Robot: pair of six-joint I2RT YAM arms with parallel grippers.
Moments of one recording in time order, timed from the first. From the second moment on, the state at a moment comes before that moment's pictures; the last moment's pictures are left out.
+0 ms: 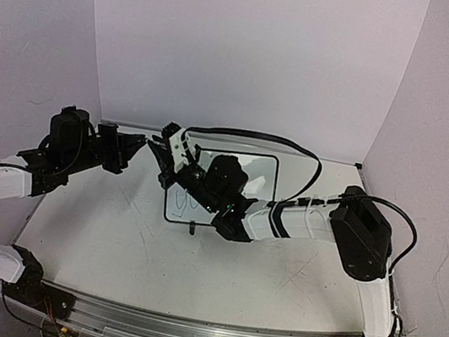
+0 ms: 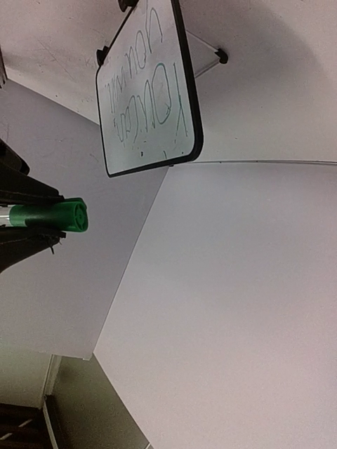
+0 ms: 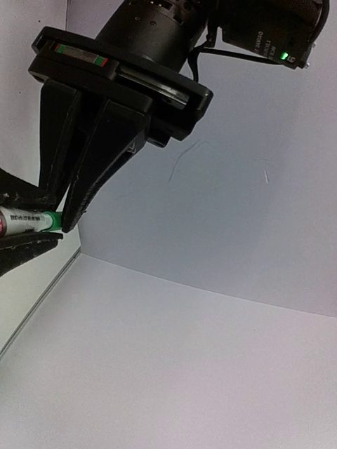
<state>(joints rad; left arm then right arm) -0.52 1.07 0.72 0.18 0.11 -1.90 1.07 2.22 1.56 0.95 0.02 -0.28</state>
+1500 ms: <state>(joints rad) -0.57 0.93 0.68 0.31 -0.06 -1.75 1.09 2.13 1.50 0.83 0.18 -0.12</state>
